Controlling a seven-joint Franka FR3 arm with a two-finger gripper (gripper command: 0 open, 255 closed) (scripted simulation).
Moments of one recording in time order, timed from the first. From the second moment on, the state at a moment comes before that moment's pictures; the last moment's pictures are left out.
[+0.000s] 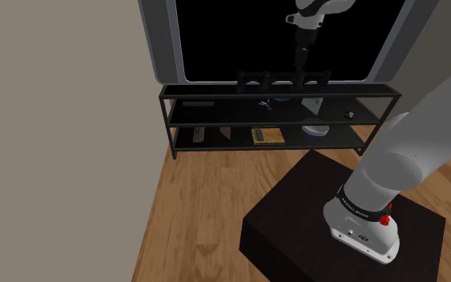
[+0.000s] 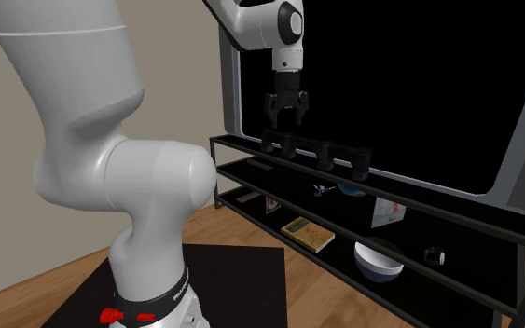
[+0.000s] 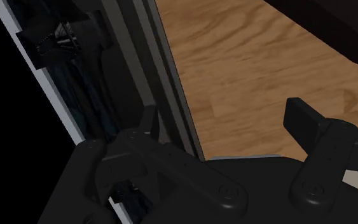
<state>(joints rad) 0.00 -0.27 -0.49 -2.18 -0.15 1.96 -1.00</state>
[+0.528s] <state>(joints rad) -0.02 0.09 -0.61 -1.92 0.08 2.03 -1.37</state>
